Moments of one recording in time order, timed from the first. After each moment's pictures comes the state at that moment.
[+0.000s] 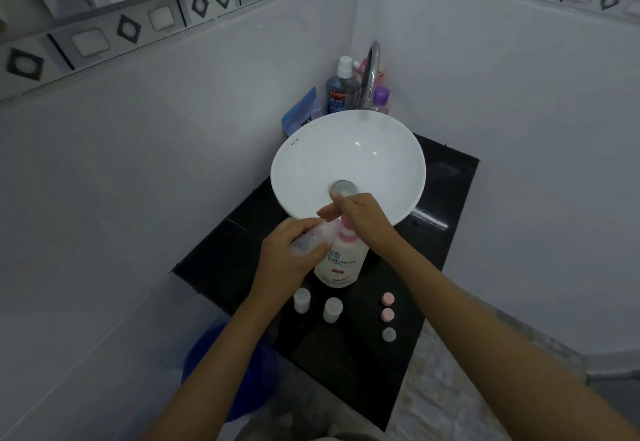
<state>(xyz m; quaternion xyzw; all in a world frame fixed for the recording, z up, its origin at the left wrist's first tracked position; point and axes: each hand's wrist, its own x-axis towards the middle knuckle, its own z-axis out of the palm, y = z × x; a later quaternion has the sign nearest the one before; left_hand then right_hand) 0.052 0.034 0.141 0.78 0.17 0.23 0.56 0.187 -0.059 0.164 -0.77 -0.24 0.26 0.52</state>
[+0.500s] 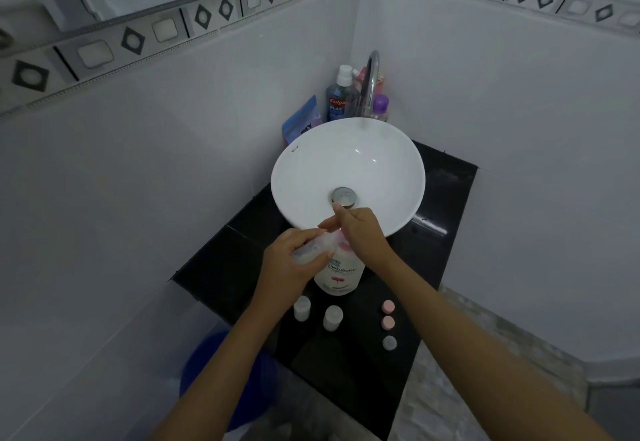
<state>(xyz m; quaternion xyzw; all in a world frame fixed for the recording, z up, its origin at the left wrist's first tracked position) 0.053 0.033 0.138 0.75 0.20 0.21 0.60 0.182 -0.056 0.152 -0.78 -0.21 0.25 0.54</state>
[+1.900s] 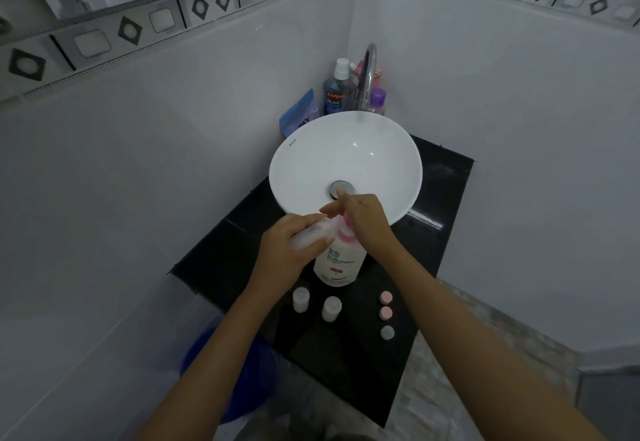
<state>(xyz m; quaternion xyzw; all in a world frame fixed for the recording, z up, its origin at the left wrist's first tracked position) 0.054 0.040 0.151 0.76 0.17 0.19 0.60 0.181 -0.058 0.161 -0.77 -0.20 0.22 0.56</state>
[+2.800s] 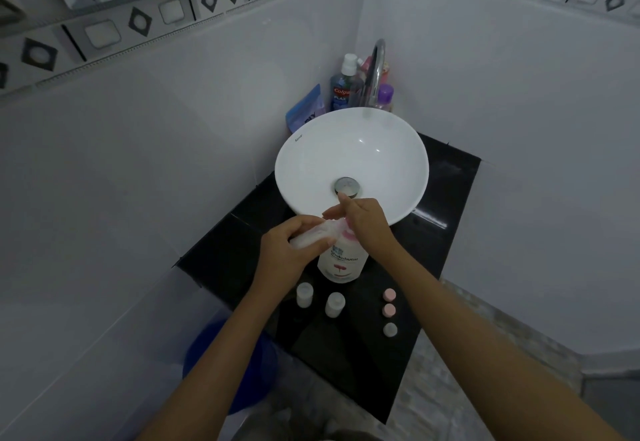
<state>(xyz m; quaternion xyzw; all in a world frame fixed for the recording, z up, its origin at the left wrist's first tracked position) 0.047 0.038 0.140 0.73 0.21 0.19 0.62 0.176 -0.058 0.153 -0.79 -0.23 0.22 0.52</state>
